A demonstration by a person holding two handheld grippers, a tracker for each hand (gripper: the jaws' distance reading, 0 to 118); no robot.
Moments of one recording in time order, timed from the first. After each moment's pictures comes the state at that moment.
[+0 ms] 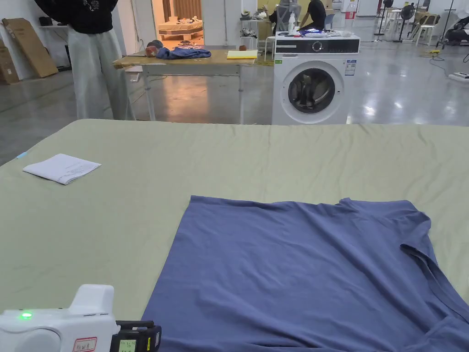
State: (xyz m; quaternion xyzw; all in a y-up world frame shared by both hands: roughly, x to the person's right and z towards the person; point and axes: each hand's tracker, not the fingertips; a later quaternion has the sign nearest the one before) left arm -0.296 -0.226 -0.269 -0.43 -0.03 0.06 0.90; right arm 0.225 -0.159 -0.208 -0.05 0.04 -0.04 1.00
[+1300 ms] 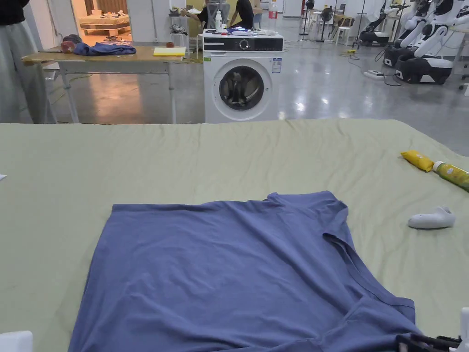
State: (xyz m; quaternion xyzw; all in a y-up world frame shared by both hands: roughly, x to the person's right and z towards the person) left arm -0.252 -0.229 -0.245 -0.40 -0.04 0.07 0.91; right arm 0.338 -0.236 -0.256 -0.39 0.04 -0.06 0.92
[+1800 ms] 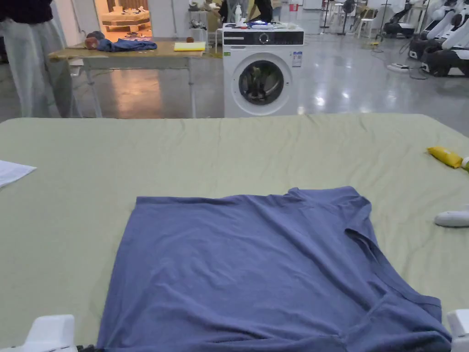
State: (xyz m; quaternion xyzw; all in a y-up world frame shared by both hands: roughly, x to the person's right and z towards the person) left arm -0.254 -0.238 -0.261 -0.44 -0.03 0.06 0.90; right arm 0.324 -0.262 -0.302 -0.53 0.03 0.03 0.85
